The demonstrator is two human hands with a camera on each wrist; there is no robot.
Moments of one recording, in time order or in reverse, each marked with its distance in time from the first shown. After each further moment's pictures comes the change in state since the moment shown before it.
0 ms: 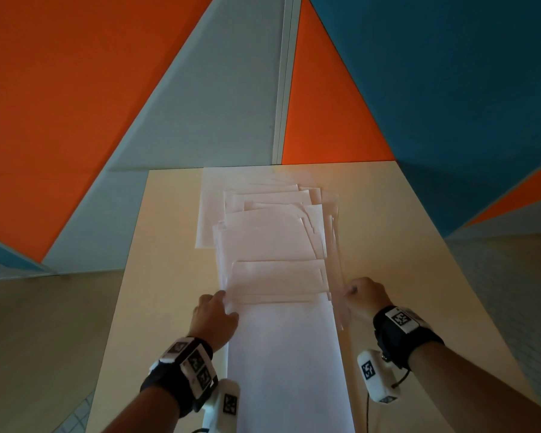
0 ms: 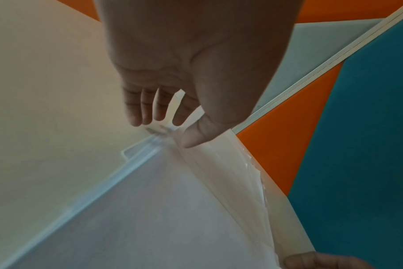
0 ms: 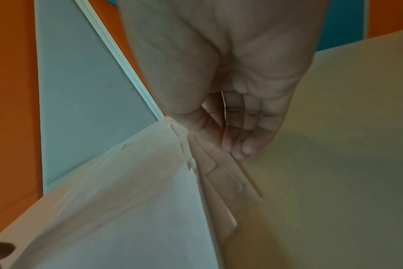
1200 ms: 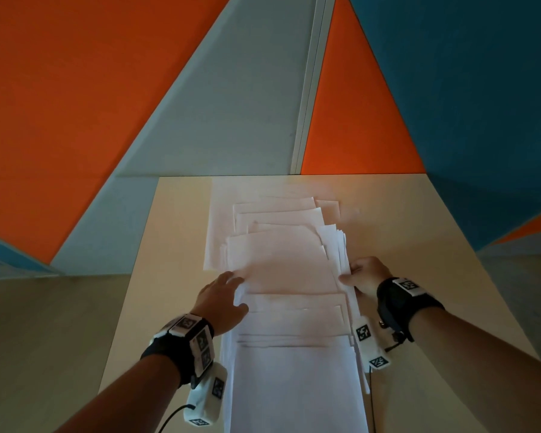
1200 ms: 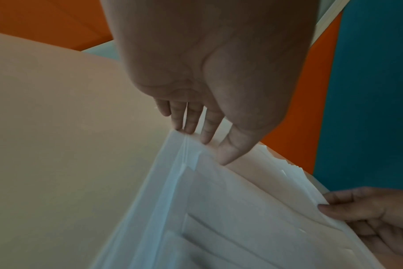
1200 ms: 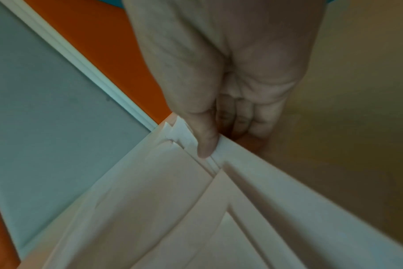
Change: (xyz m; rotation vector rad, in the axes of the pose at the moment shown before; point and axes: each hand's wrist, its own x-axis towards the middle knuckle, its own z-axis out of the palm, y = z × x) left_hand 0.082 0.006 -0.033 0.301 0.003 0.310; right_hand 0.097 -0.056 -0.008 0.132 -0.047 -0.047
